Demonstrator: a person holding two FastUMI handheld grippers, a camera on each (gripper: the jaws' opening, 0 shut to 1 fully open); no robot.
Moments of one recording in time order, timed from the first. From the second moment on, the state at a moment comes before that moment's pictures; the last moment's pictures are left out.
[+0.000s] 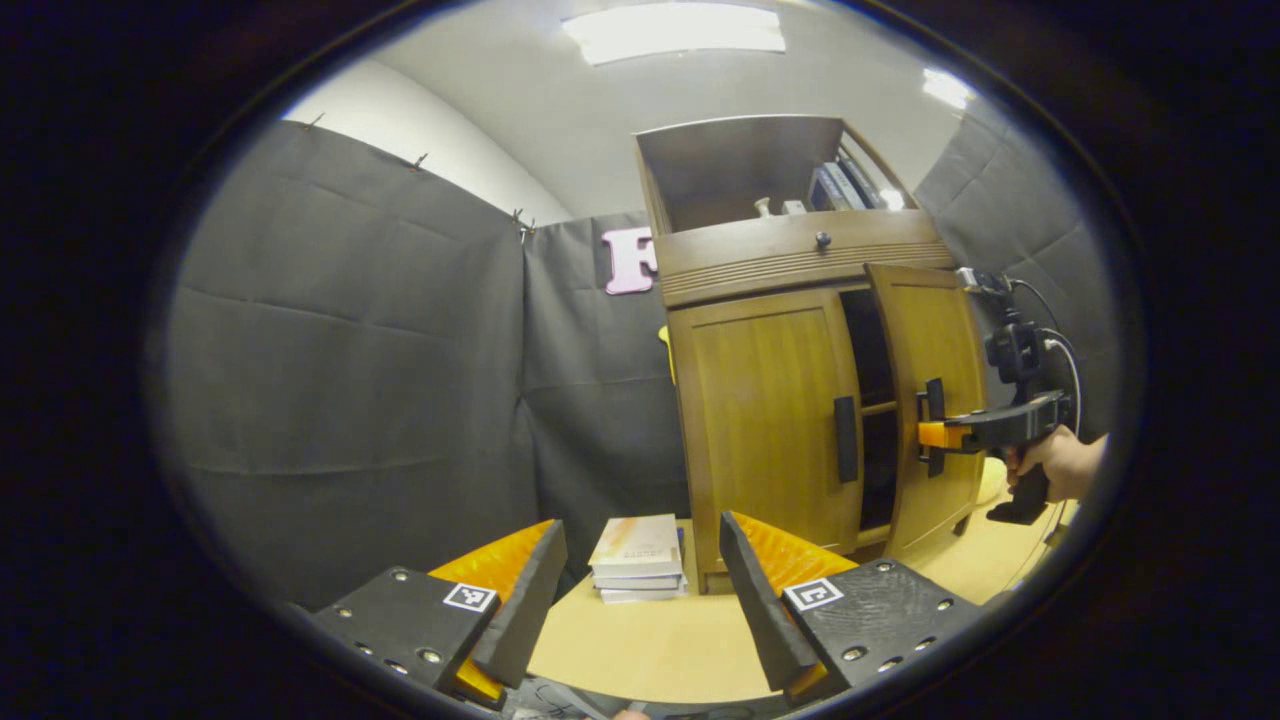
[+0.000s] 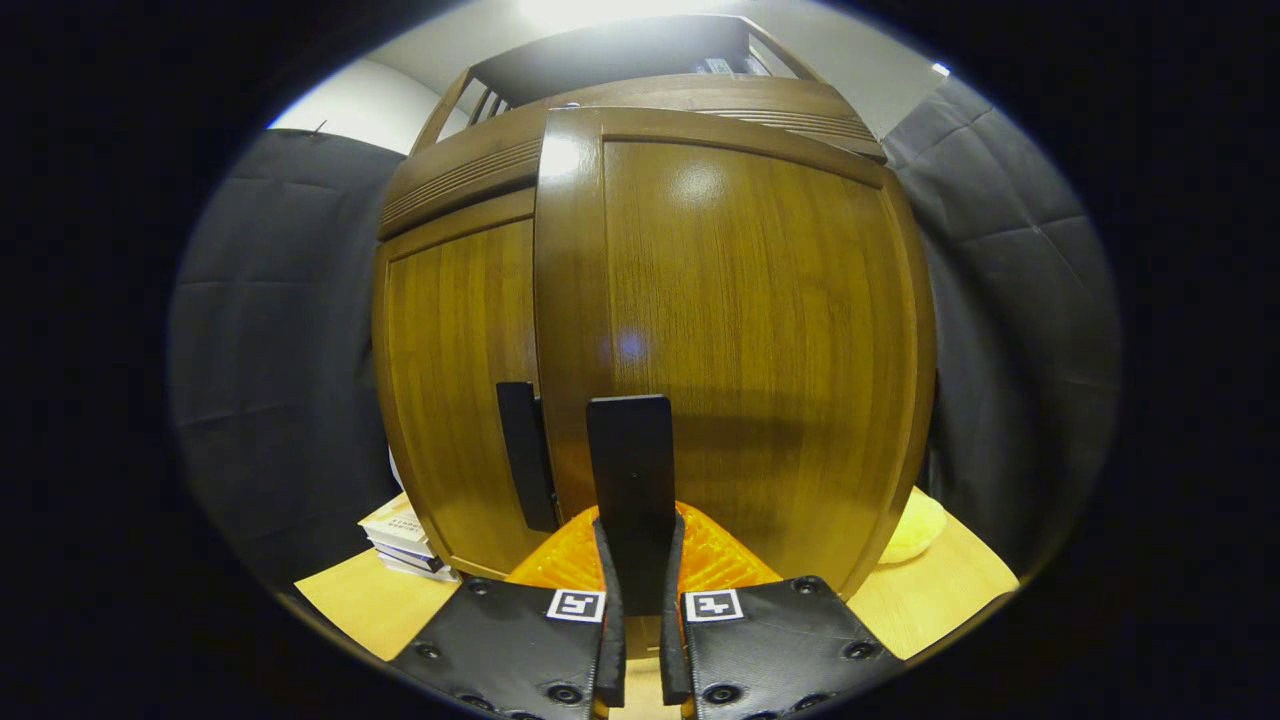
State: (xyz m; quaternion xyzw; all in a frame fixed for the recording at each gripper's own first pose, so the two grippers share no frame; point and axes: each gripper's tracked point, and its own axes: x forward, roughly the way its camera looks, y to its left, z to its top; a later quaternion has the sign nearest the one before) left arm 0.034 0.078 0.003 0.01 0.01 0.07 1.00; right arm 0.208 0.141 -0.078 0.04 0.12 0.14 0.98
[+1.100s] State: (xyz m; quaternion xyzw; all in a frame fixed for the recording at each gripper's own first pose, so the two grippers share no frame) left arm 0.033 0.057 0.022 0.00 -0.03 -0.03 1.00; right arm 0.123 0.040 -0.068 0.03 0.13 0.07 0.99
